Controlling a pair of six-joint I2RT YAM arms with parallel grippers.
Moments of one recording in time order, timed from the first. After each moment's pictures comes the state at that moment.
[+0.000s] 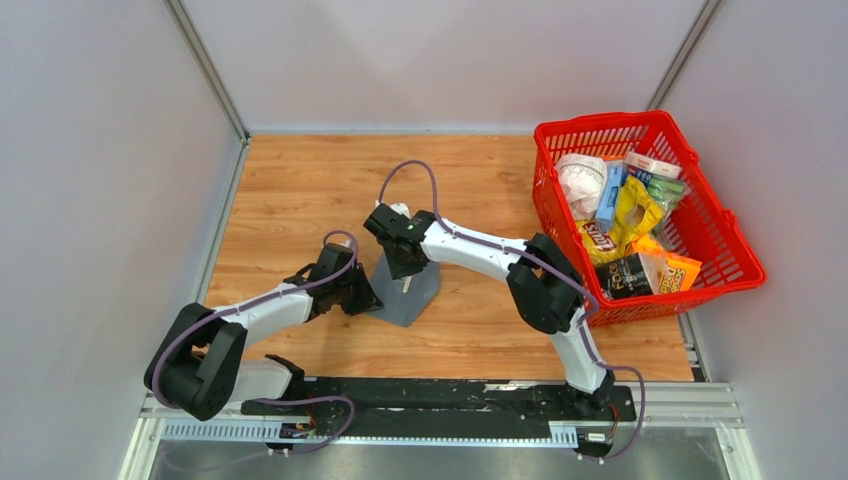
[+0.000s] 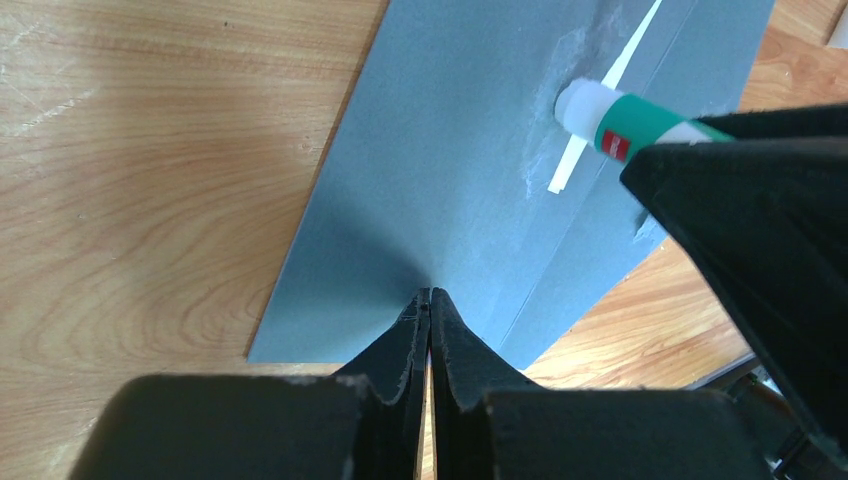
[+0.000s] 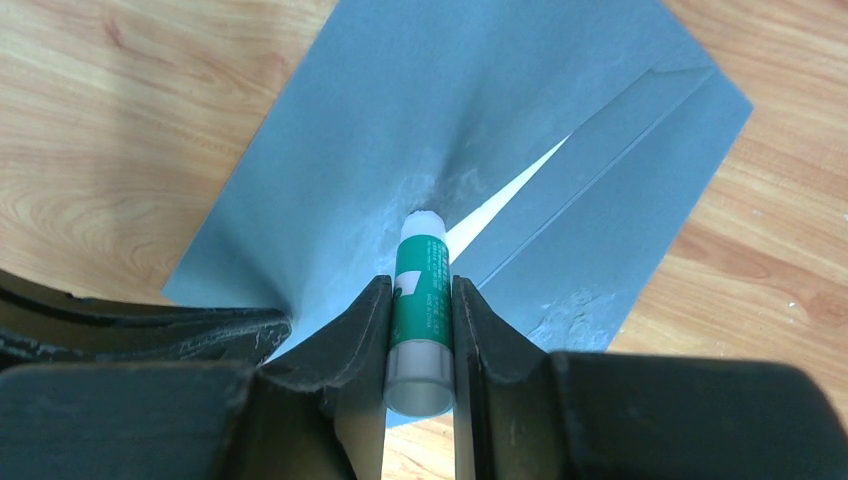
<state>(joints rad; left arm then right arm) -0.45 1.27 0.45 -0.12 0.20 -0.81 0.96 2.13 1.74 -0.77 0.17 0.59</state>
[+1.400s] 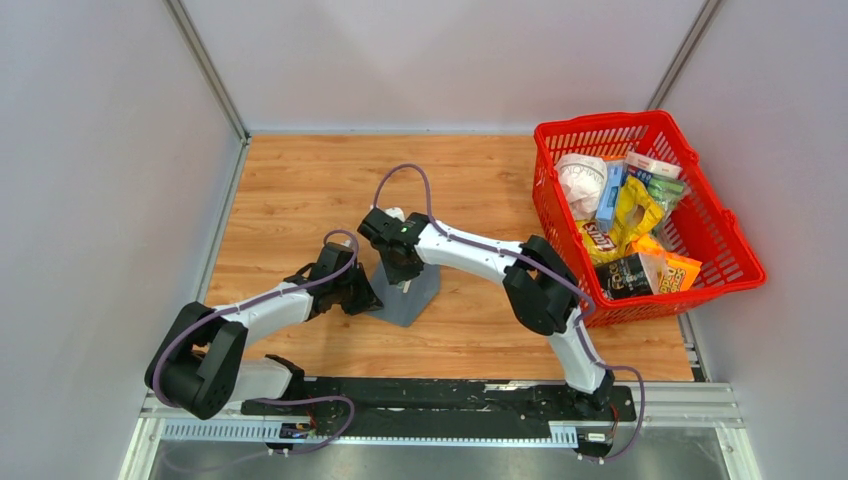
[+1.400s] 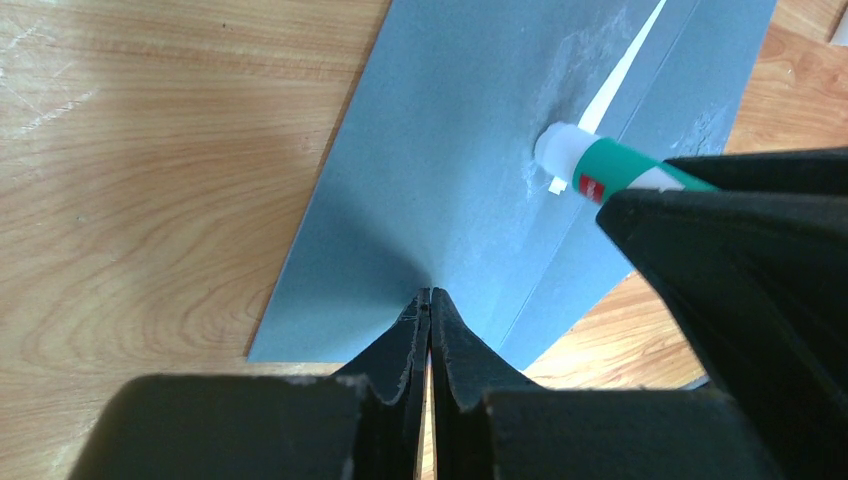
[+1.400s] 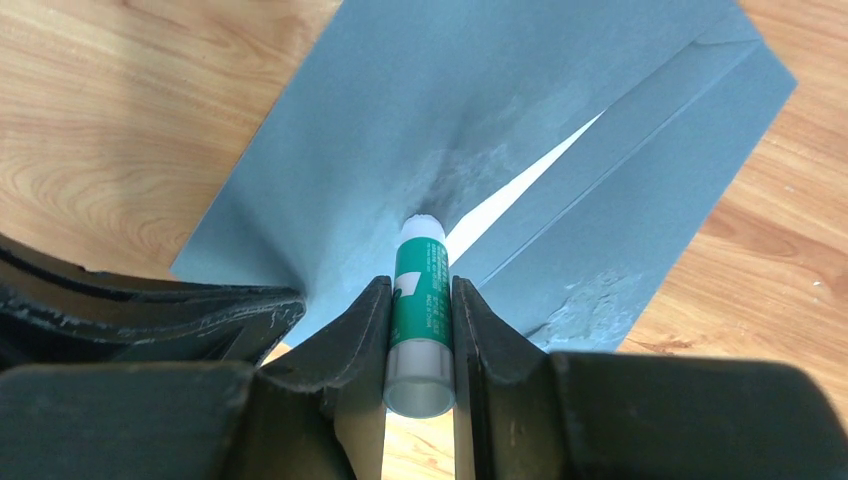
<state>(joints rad) -0.45 1.28 0.45 -0.13 0.21 -0.81 0.99 2.14 1.77 -0.82 0.17 0.60</state>
